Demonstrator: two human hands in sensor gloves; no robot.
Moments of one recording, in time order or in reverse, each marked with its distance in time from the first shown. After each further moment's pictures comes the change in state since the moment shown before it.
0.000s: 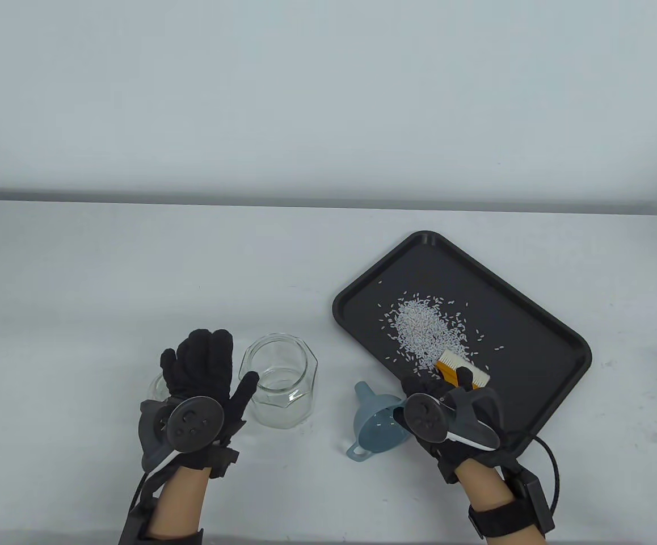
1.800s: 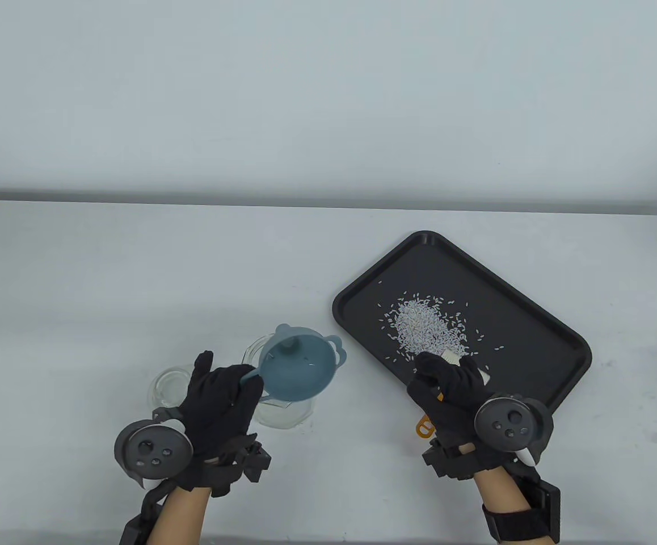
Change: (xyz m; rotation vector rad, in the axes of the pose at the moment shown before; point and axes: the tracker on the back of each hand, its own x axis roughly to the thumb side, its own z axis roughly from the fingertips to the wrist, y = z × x) left_hand 0.013 0.034 0.011 0.277 -0.043 0.548; right_hand -0.032 -0.041 0.027 -0.524 -0.003 -0.646
